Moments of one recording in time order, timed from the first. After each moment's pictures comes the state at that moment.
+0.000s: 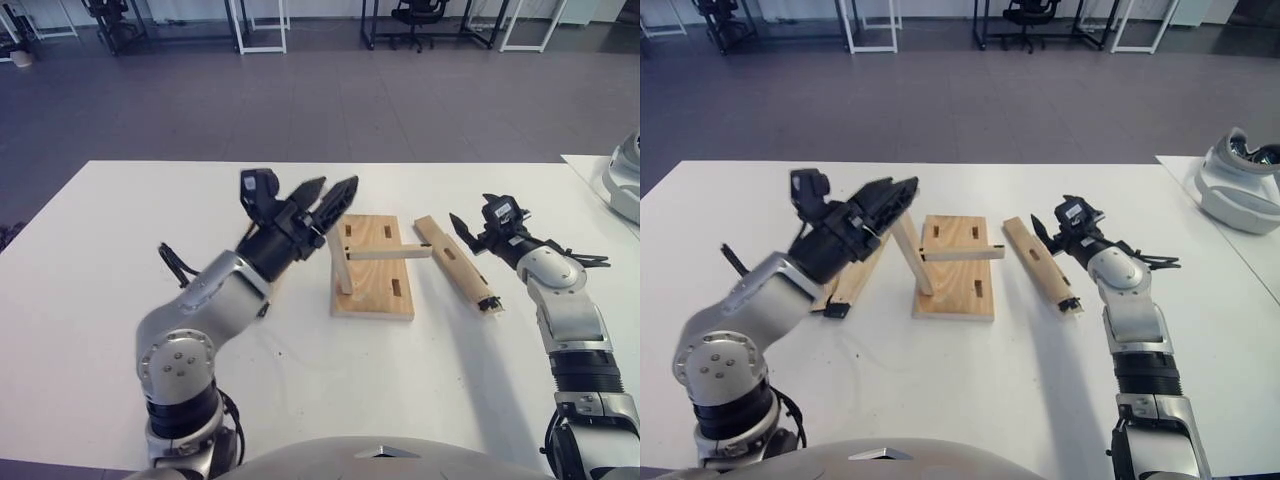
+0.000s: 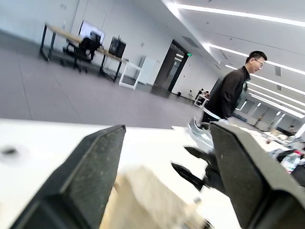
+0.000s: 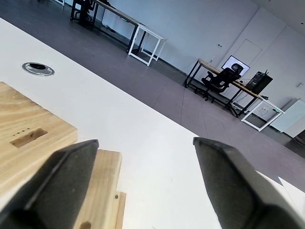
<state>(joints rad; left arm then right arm) -0.33 0.19 0.18 -0.78 -1.09 0.91 0.14 -0.24 -0.50 -0.11 0.10 0.00 0.16 0.44</state>
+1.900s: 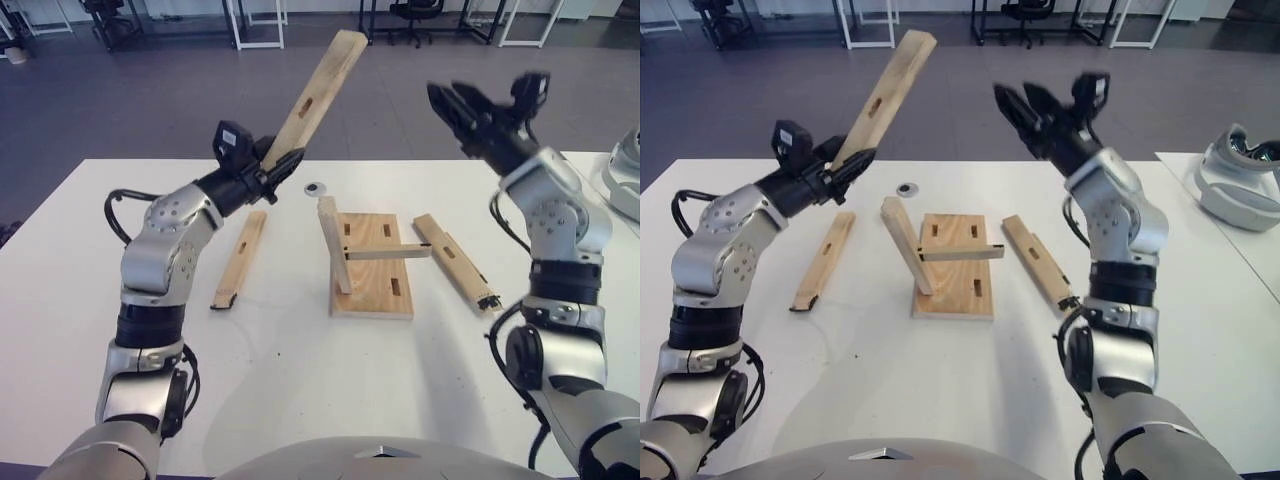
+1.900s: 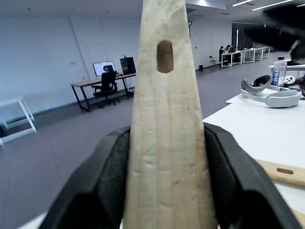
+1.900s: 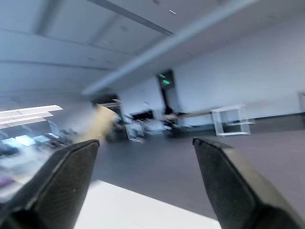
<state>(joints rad) -0.56 0.43 0.01 -0.11 -0.39 0.42 -0.60 -0.81 -0.30 -0.30 0.11 0.80 0.62 0.53</state>
